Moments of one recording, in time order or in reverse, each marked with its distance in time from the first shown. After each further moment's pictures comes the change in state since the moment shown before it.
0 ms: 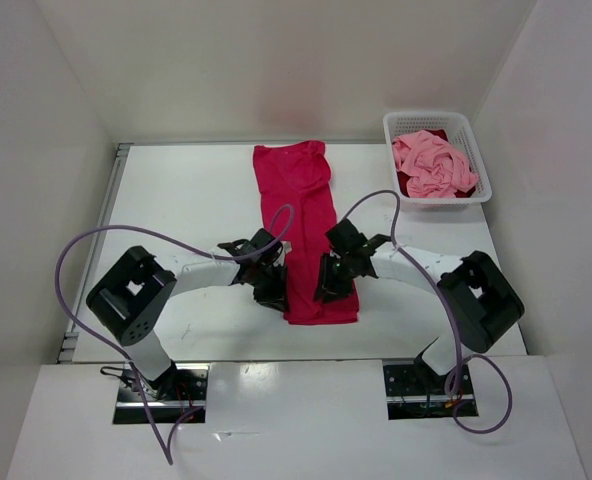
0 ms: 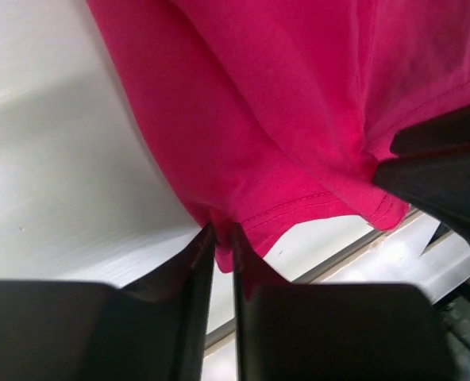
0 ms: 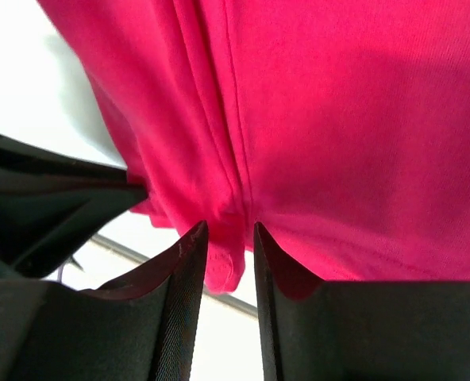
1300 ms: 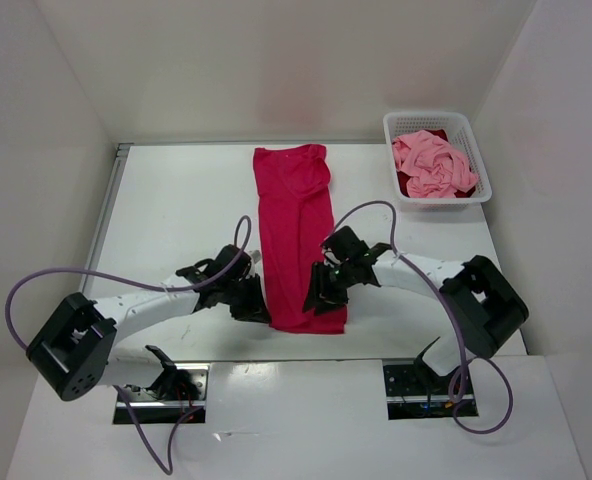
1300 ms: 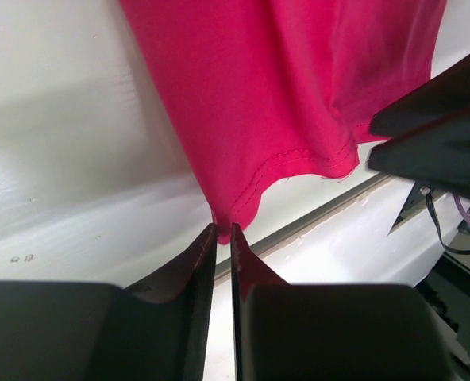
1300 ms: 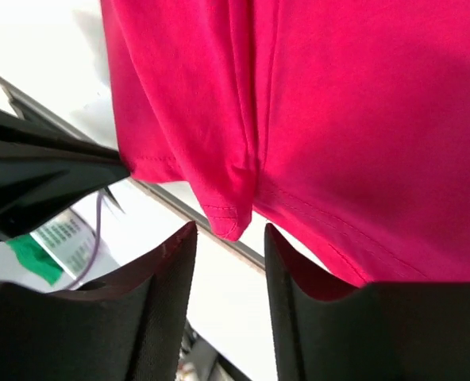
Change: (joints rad) left arm 0.039 -0.386 -0.282 0.017 -0.008 -0.151; right arm 0.014 -0.047 -0.079 0.095 -0.221 0.010
